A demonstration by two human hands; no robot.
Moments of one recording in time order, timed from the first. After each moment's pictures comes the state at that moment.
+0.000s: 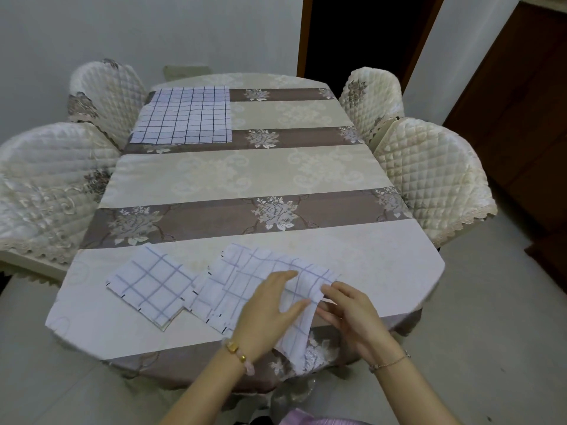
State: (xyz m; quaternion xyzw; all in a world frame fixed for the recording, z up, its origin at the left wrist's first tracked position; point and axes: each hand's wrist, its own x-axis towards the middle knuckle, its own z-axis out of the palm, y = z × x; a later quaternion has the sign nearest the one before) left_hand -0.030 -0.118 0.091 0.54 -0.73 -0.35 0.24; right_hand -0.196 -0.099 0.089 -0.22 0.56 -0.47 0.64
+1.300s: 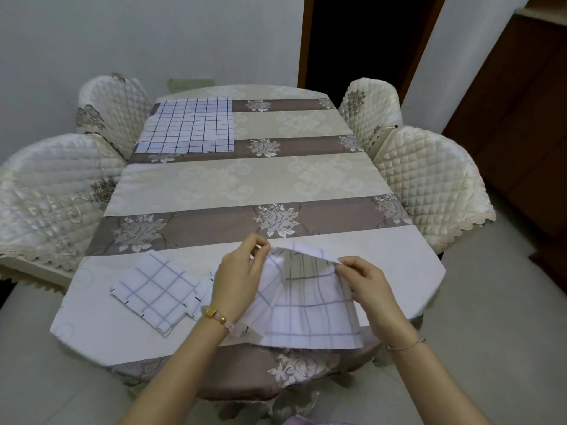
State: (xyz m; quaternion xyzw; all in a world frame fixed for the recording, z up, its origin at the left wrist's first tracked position) left_hand -0.005 -0.160 0.132 0.56 -0.69 -0.26 0.37; right_hand -0.215 -0.122 0.122 -0.39 0.62 -0.47 0.48
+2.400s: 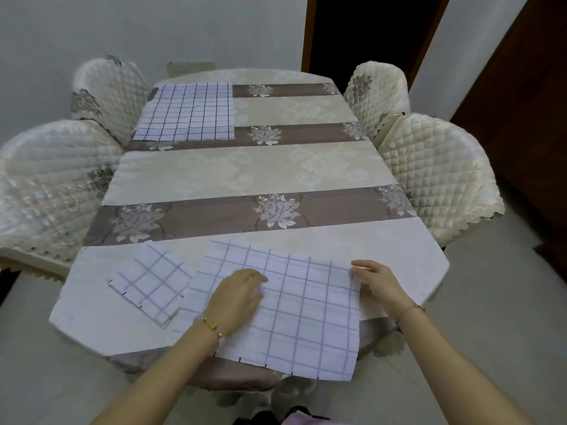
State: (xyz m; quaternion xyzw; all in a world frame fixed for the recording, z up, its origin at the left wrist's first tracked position) left_hand 0.026 -0.167 0.036 0.50 -0.84 -0.15 0.14; right_hand -0.283 -0.162 0.035 -0.34 0.70 -0.37 0.50
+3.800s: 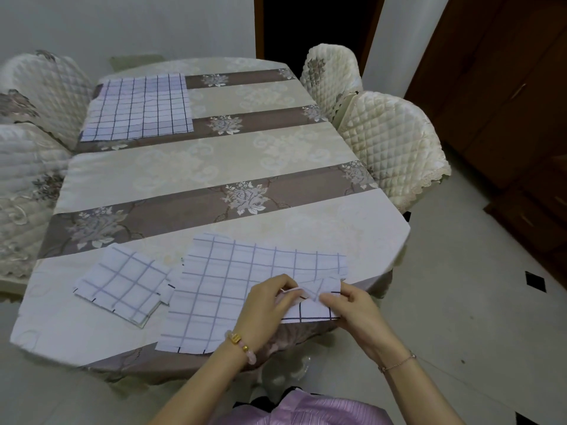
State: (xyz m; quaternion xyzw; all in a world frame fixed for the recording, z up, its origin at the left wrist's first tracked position) left_hand -0.054 -0.097 0.070 0.46 -0.75 -0.41 0.27; right_hand -0.226 -0.040 0.069 -0.30 0.63 -0.44 0.57
